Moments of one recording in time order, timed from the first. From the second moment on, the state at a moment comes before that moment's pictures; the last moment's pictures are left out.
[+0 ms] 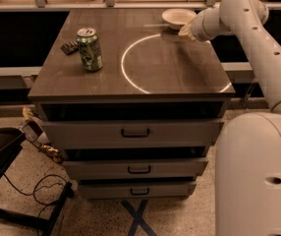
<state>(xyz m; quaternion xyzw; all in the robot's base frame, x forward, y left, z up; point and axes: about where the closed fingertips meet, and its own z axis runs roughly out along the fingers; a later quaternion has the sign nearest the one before) 0.882 -0.190 0.860 -0.51 0.71 -0.06 0.48</state>
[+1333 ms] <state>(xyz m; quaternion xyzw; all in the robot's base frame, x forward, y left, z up) 0.888 -0.180 0.849 -0.52 0.71 -0.05 0.47</state>
